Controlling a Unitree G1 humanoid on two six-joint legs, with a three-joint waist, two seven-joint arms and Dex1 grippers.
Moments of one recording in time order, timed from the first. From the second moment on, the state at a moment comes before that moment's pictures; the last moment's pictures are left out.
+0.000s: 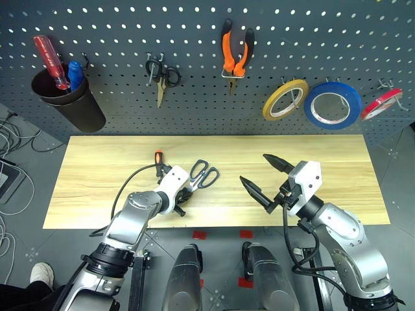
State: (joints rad) left arm -0.33 0.48 -0.19 -0.04 -0.02 0.75 -0.60; right arm -0.03 -0.39 0.10 -0.59 0.32 0.34 0.53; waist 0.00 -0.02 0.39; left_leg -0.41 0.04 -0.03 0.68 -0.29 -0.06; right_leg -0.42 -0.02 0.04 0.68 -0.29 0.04
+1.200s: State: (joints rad) left arm -0.22 0.48 -0.12 -0.38 -0.02 0.74 -0.46; right arm 0.01 -0.47 0.09 -0.58 0.38 0.25 0.69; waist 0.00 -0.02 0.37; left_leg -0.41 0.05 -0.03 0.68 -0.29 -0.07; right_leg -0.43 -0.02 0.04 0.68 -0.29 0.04
